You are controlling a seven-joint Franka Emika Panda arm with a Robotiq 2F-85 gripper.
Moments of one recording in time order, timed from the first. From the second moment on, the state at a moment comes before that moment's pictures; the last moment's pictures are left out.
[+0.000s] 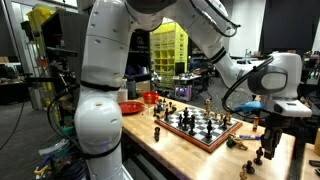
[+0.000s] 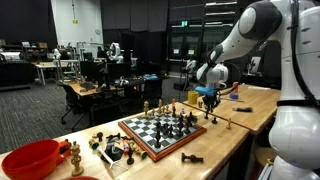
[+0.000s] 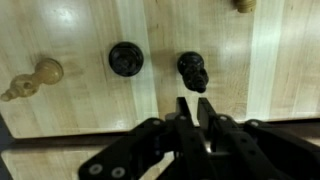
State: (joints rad) arm -0.26 0.22 -0.39 -2.12 0.01 2.34 1.05
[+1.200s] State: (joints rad) arm -0.25 0.14 -0.35 -2.19 -0.02 2.24 1.04
